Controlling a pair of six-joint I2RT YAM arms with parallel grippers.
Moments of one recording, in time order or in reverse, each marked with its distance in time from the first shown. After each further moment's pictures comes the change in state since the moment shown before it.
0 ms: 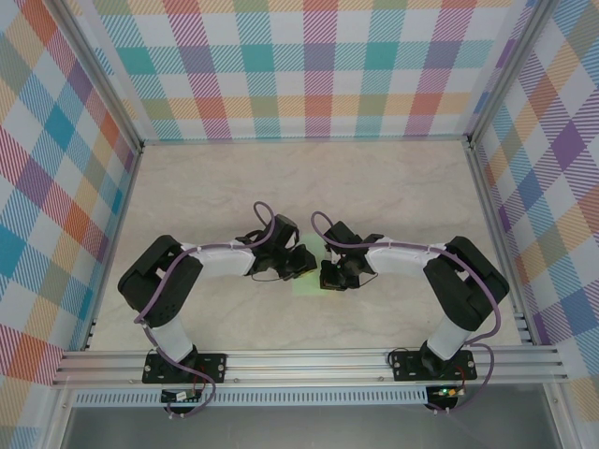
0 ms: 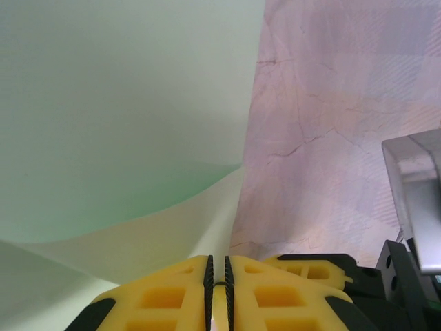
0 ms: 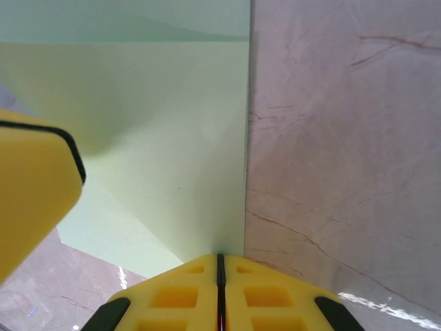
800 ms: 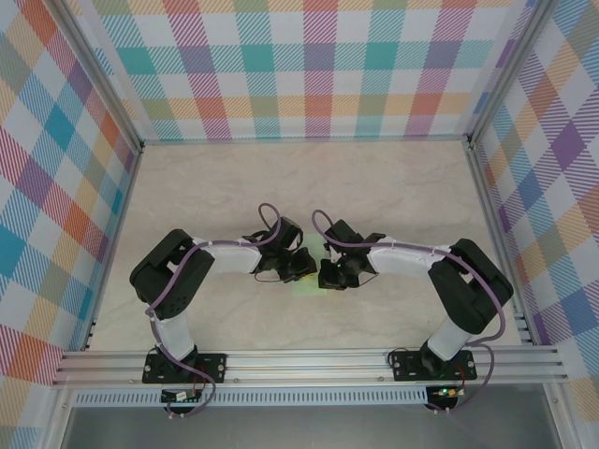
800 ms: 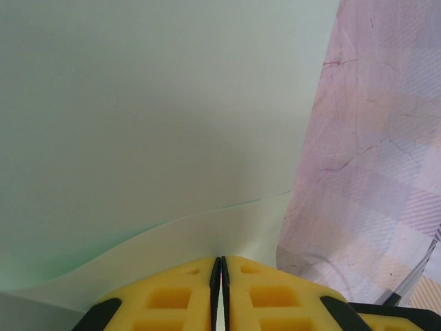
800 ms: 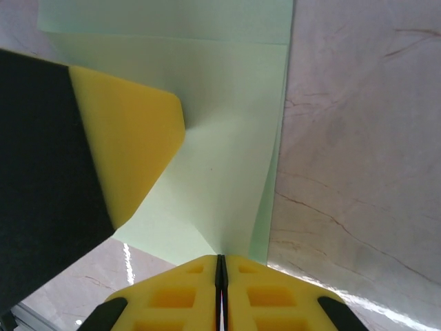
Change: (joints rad) left arm -0.003 0.083 0.042 -0.039 -0.021 0.029; right arm 0.000 -0.025 0.006 -0.006 -0.039 -0.009
